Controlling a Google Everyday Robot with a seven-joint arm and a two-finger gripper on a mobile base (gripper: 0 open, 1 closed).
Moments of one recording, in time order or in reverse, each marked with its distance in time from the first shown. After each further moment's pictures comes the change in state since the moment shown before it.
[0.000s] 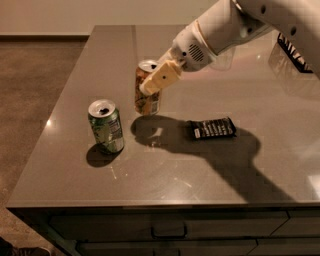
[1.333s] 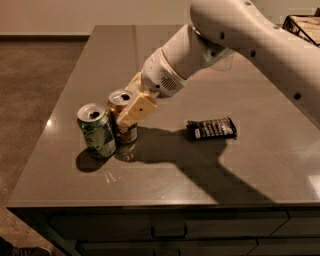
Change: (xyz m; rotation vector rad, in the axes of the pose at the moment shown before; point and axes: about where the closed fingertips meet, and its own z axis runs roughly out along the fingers) arm 0.006 0.063 0.069 -0.176 0.044 -0.261
